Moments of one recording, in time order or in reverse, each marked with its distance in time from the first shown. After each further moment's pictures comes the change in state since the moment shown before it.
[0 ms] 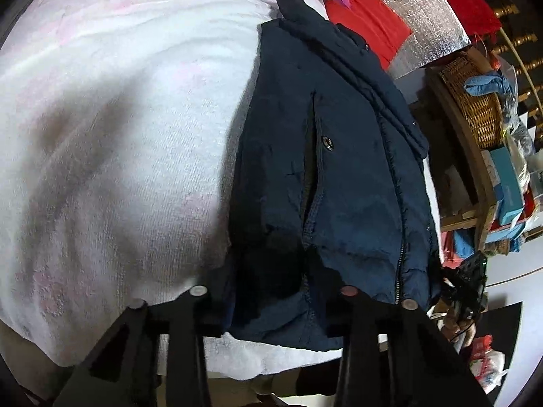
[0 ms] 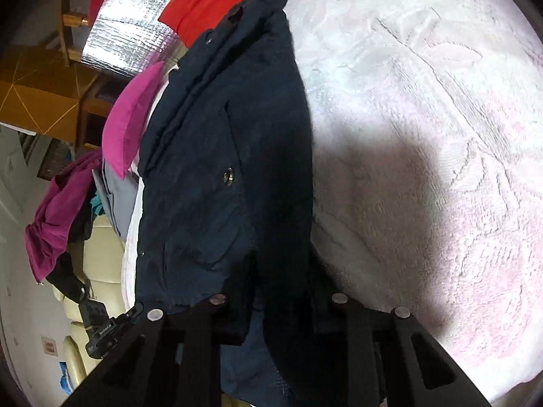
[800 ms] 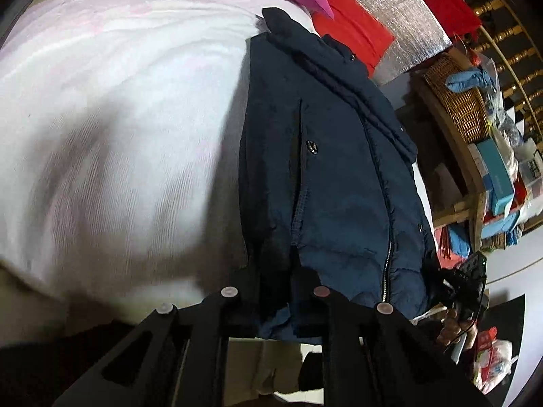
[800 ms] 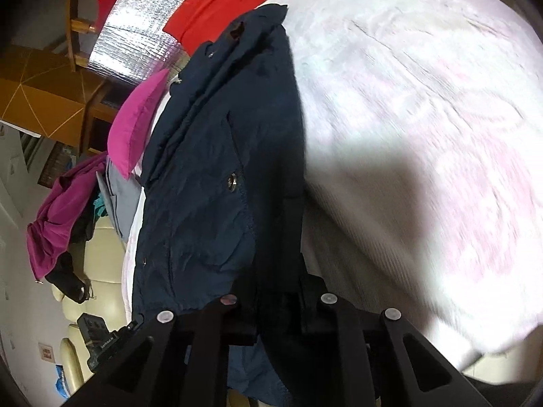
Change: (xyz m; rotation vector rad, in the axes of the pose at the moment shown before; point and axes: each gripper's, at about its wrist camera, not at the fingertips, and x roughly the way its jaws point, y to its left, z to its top) left arm -0.032 0.003 -0.056 0.043 -0.075 -0.014; right arm -0.032 -0.006 -0.042 0.008 -0.058 -0.007
